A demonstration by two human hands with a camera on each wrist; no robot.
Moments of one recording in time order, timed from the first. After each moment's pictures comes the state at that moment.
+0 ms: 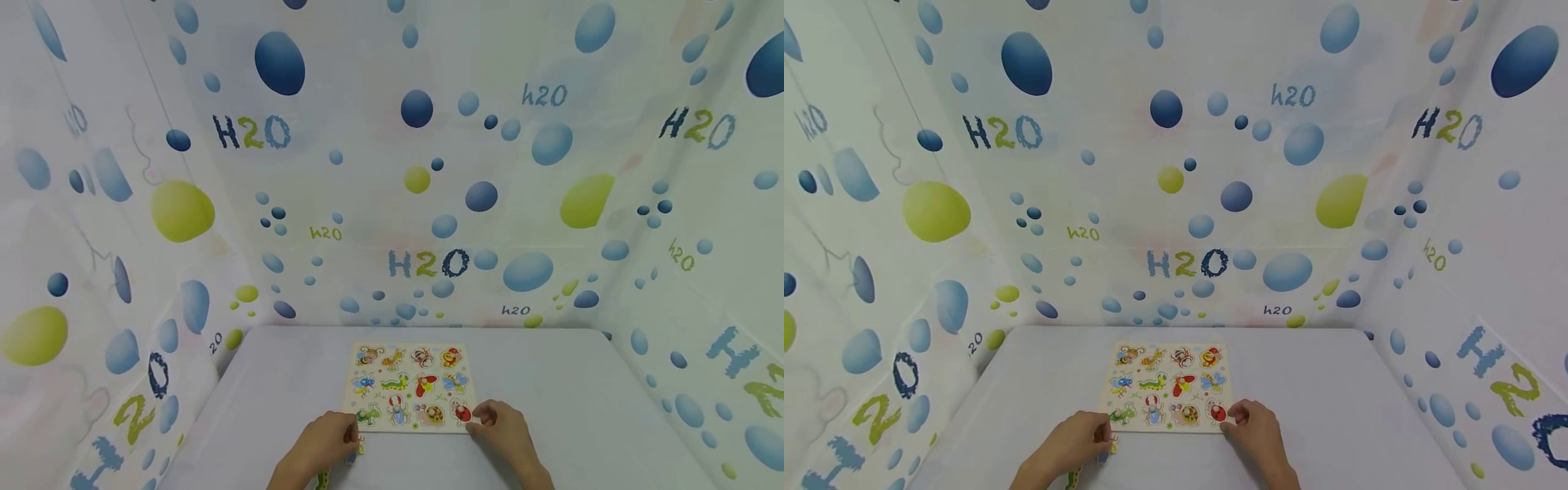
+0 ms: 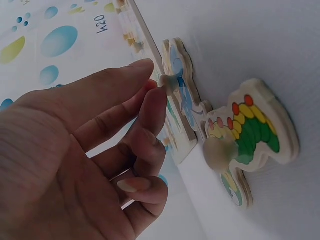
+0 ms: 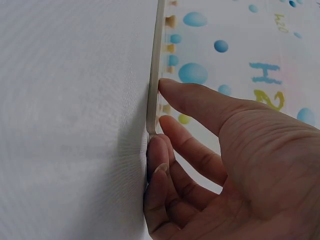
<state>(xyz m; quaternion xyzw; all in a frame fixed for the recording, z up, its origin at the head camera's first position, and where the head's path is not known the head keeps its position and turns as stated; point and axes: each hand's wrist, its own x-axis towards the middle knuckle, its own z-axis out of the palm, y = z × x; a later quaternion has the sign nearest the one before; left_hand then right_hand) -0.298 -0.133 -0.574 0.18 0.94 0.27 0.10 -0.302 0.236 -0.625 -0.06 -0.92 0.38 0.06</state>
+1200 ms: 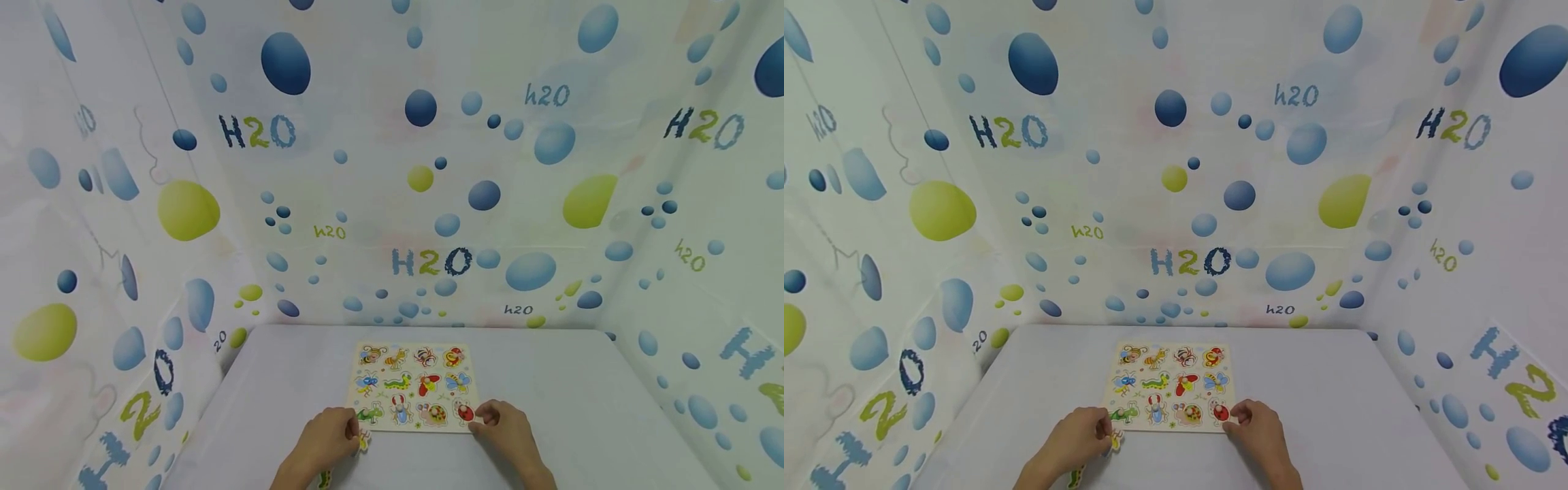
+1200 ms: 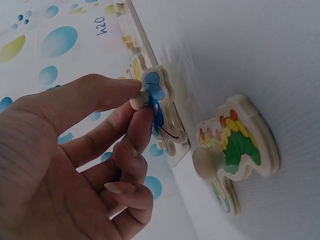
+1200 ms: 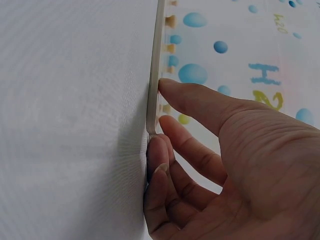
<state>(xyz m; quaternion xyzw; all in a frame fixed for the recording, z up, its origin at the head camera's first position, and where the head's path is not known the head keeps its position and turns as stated) -0.297 -0.136 -0.585 0.16 0.95 0.27 0.03 -0.301 0.236 -0.625 -0.04 -0.92 0.38 0.06</state>
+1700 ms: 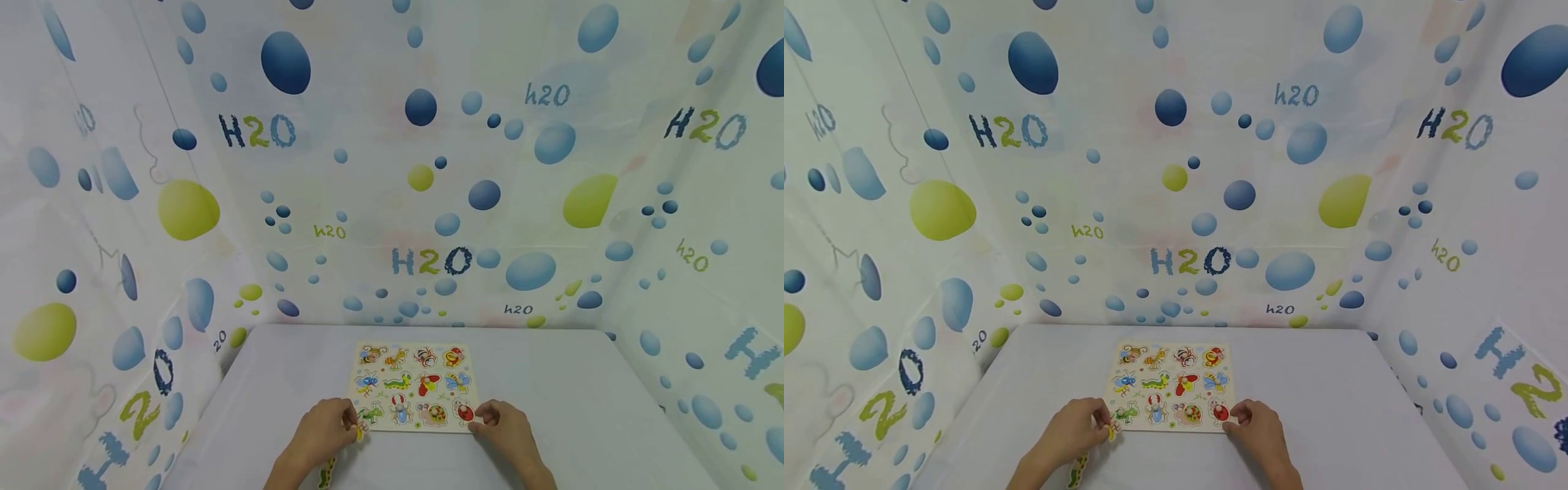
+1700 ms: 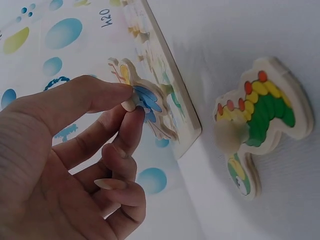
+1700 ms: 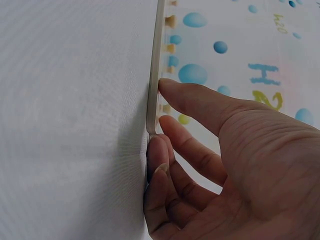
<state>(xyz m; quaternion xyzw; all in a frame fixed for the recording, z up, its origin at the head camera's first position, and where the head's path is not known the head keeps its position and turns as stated) -0.301 -0.137 -0.572 0.15 0.95 0.28 0.00 -0.300 0.236 -0.623 -0.04 -0.92 0.38 0.06</state>
